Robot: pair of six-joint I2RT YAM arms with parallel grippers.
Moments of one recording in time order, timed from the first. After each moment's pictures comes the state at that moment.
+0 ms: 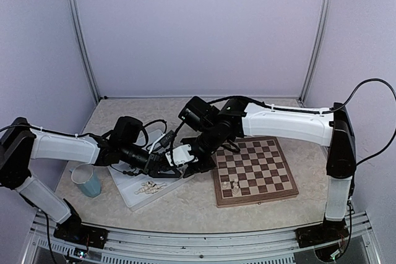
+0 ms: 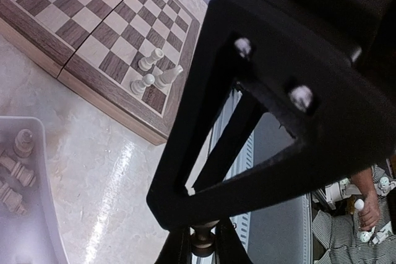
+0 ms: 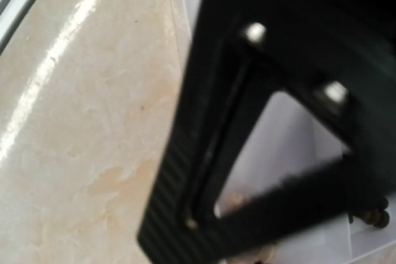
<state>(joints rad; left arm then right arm) -0.67 1.50 0.71 0.12 0.97 -0.32 1.08 1.98 1.74 -0.82 -0.29 -0.99</state>
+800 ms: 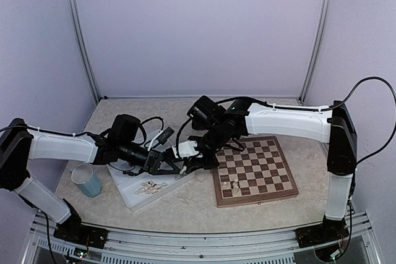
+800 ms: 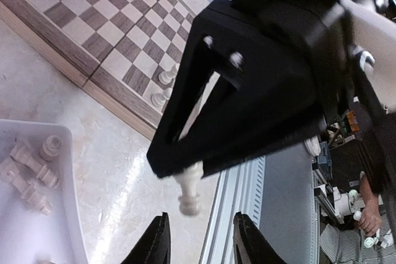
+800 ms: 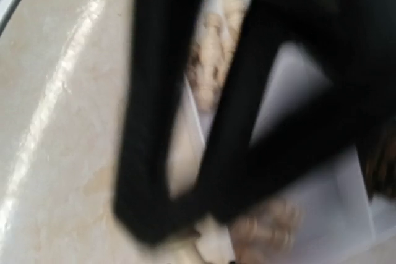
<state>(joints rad) -0.66 1.49 0.72 0.11 0.93 -0.34 1.02 1.97 1.67 -0.75 -0.35 -0.91</state>
